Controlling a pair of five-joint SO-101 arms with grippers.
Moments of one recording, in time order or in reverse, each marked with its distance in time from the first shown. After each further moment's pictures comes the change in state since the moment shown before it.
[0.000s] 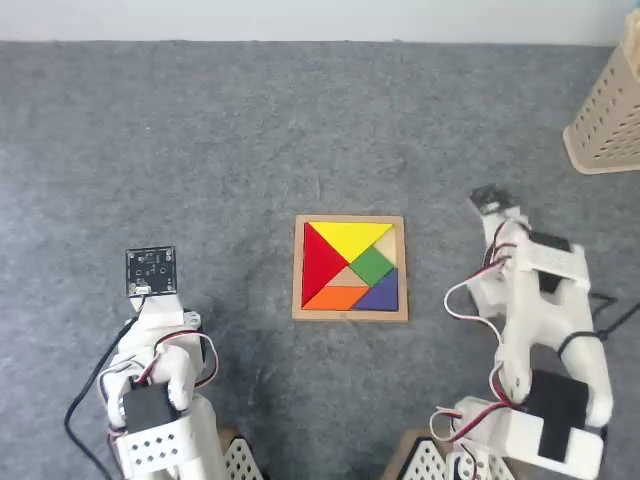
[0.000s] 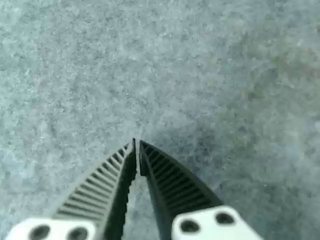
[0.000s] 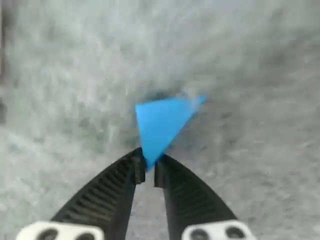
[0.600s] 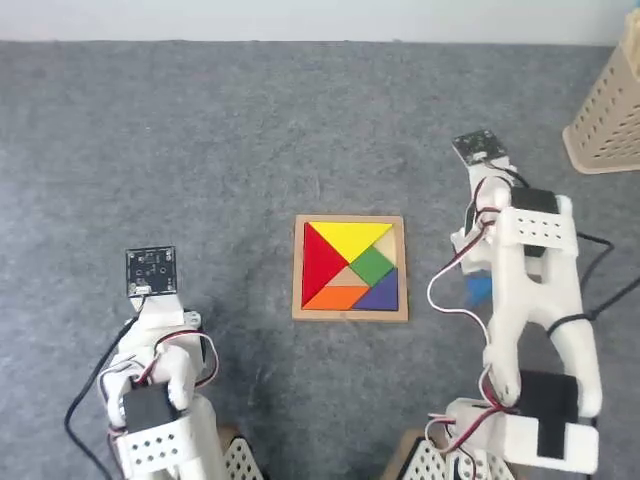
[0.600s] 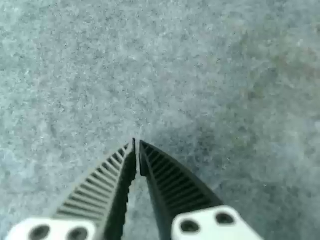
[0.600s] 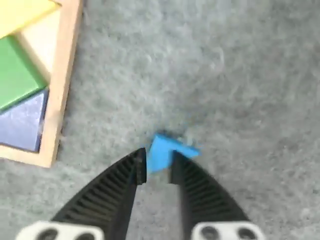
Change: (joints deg) left arm 0.0 0.0 0.0 0.0 0.0; right arm -8.4 1.2 -14.8 11.2 -7.6
